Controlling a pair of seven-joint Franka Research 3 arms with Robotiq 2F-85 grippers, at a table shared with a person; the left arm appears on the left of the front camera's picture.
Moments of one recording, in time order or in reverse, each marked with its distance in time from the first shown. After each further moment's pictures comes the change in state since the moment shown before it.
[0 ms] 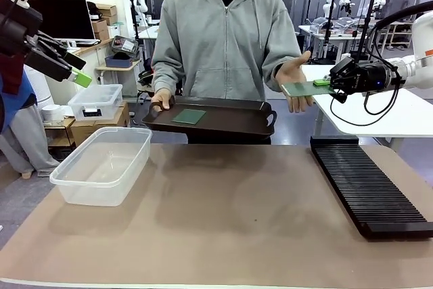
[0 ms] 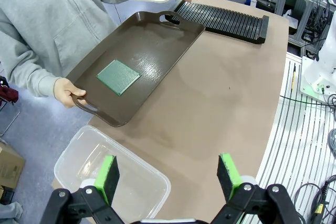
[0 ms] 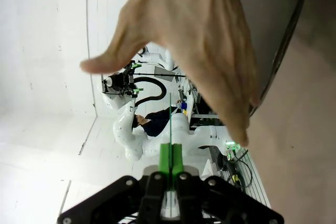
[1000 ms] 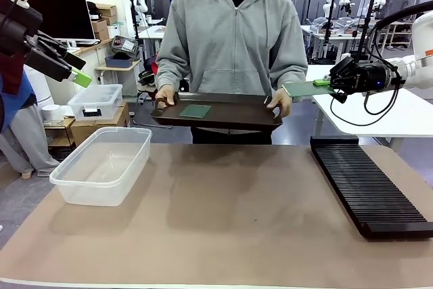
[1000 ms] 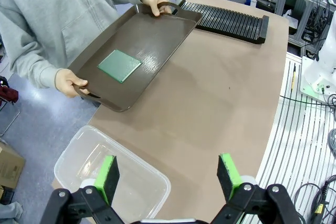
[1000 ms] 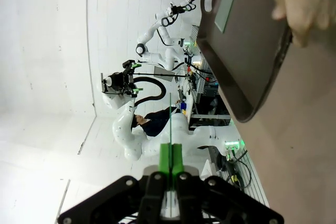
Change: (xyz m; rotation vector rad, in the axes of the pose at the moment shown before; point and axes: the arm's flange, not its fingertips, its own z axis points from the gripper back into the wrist) left arm 0.000 0.000 0.000 0.000 0.000 0.000; right arm 0.000 0.000 0.001 -0.001 -0.001 0.009
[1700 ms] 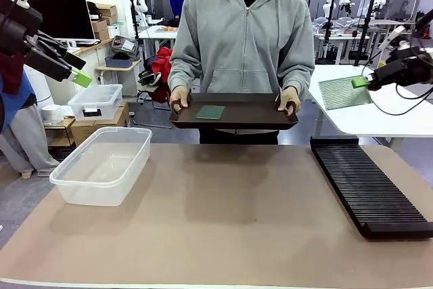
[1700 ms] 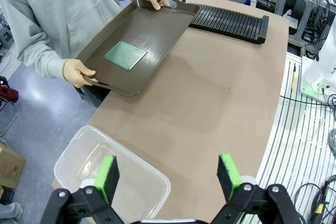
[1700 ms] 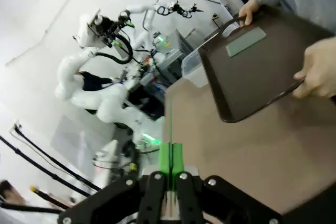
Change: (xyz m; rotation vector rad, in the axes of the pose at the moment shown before) left arm 0.000 0.000 0.000 0.000 0.000 0.000; right arm -0.047 0.030 0.097 -0.160 0.008 0.761
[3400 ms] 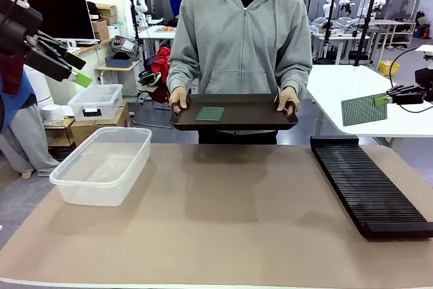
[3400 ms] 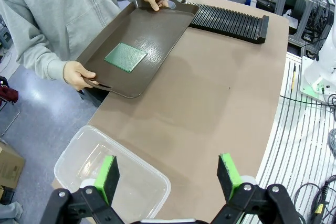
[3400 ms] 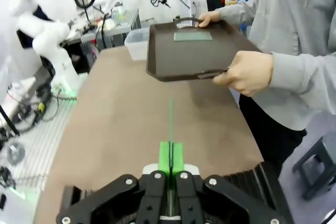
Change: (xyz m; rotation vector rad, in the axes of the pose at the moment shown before) left arm 0.000 0.000 0.000 0.000 0.000 0.000; right arm -0.046 -0.059 0.075 -0.221 0.050 0.563
